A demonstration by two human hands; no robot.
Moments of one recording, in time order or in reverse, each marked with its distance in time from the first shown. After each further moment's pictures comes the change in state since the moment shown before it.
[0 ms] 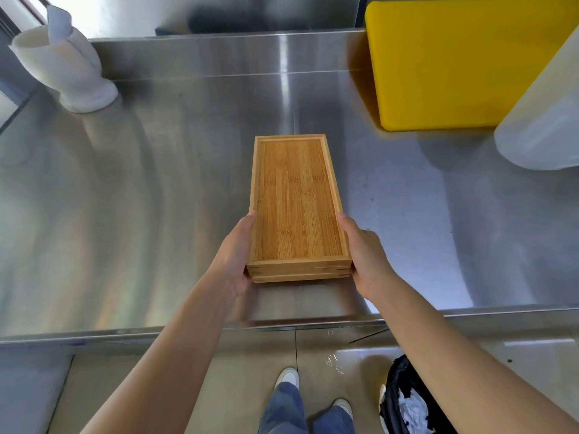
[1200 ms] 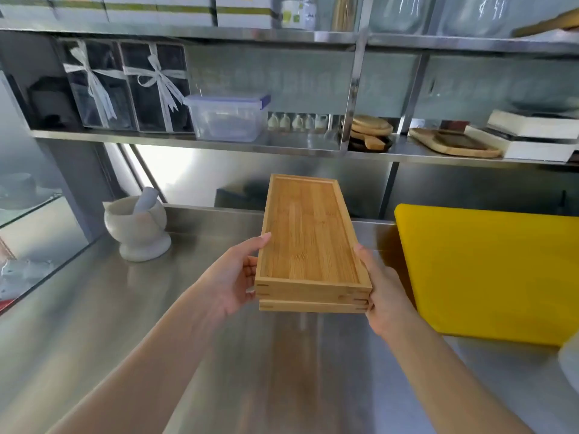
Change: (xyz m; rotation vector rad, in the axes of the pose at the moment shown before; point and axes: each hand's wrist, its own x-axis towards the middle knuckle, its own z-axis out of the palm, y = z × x) left_hand 0.043 0.252 -0.021 -0.107 -0.191 0.363; right_hand 0.081 -0.231 0.083 0.027 -0.052 -0.424
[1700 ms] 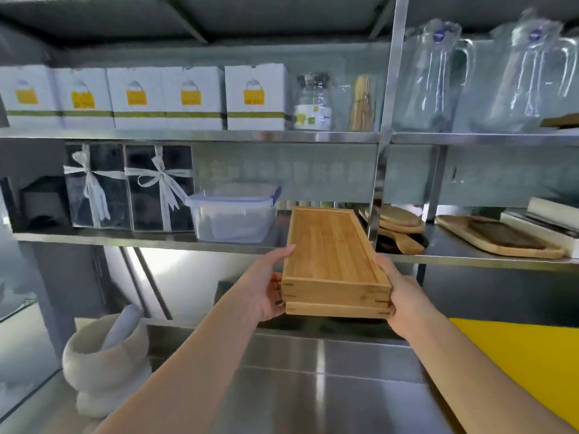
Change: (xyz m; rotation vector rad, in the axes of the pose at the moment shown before) left_hand 0.178 0.185 0.020 -0.062 -0.046 0.057; right_hand 0.193 -0.144 0.071 0.087 -0.008 -0.087
